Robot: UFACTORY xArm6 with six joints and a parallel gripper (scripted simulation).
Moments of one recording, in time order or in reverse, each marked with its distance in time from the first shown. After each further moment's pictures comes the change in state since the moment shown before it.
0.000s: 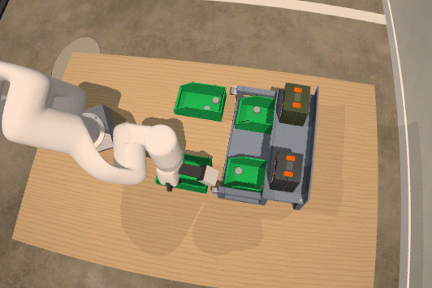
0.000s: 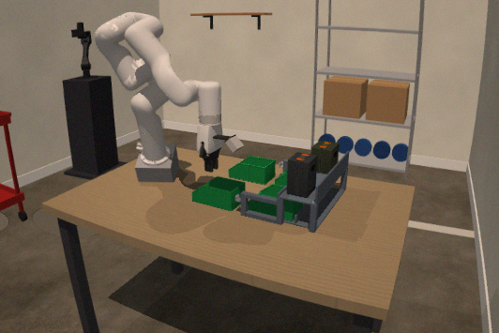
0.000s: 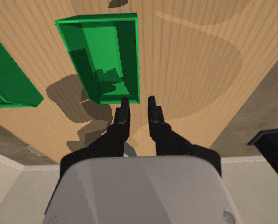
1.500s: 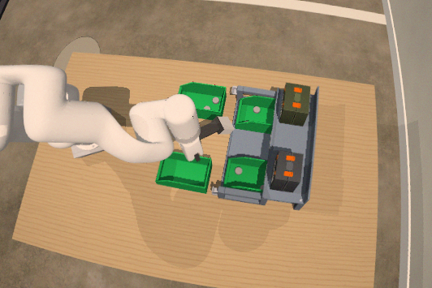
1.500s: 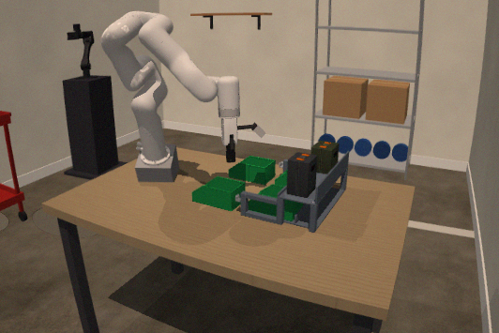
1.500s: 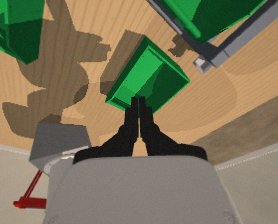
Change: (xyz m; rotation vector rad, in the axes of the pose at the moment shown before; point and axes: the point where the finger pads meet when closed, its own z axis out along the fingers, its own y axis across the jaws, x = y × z) arm 0.031 -0.081 -0.009 0.008 0.024 -0.661
